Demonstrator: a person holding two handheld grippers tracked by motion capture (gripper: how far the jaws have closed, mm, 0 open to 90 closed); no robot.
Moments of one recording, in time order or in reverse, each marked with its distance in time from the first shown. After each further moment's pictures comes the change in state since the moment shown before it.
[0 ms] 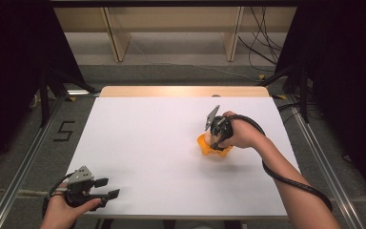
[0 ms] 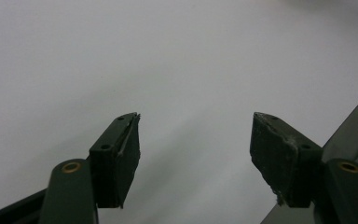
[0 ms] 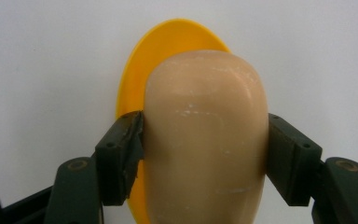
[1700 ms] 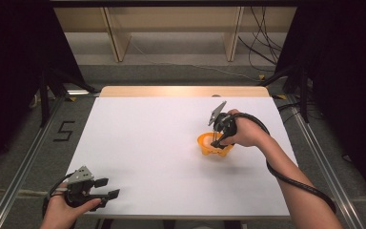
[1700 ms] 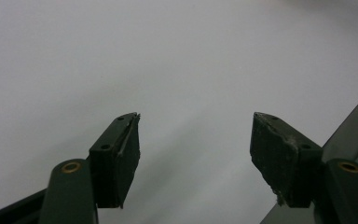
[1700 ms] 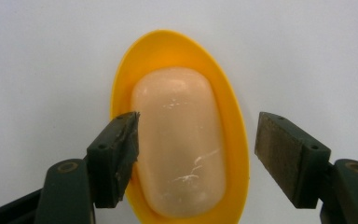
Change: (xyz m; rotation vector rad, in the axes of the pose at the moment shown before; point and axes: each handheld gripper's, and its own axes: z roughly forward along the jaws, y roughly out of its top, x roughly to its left) left arm 0.000 0.000 0.000 0.000 0.000 -0.001; right arm -0.005 -0.008 -0.010 -0.052 0.007 0.119
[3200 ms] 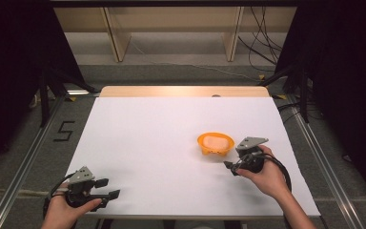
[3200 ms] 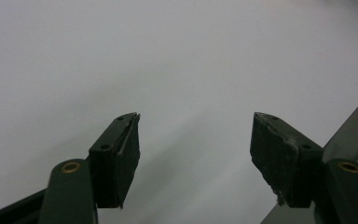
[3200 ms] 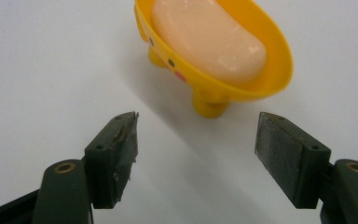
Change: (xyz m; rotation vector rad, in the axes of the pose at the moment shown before) left arm -0.002 -0.001 0.002 0.004 0.005 -0.012; right arm 0.082 -0.104 -0.004 -0.306 -0.174 0.436
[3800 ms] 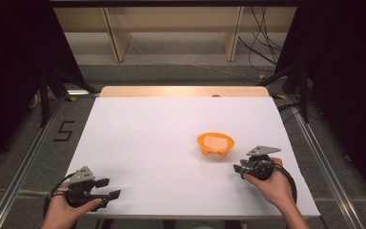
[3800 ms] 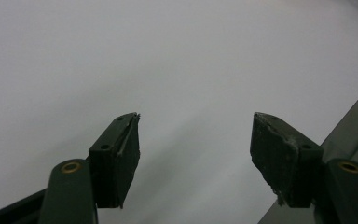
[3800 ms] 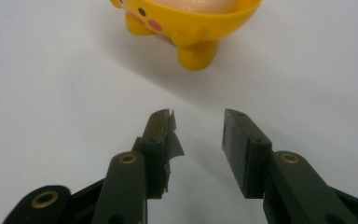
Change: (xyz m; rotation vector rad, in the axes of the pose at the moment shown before) left arm 0.000 0.002 0.000 0.011 -0.013 0.016; right arm -0.002 -0.032 -0.007 -0.014 -0.023 0.194
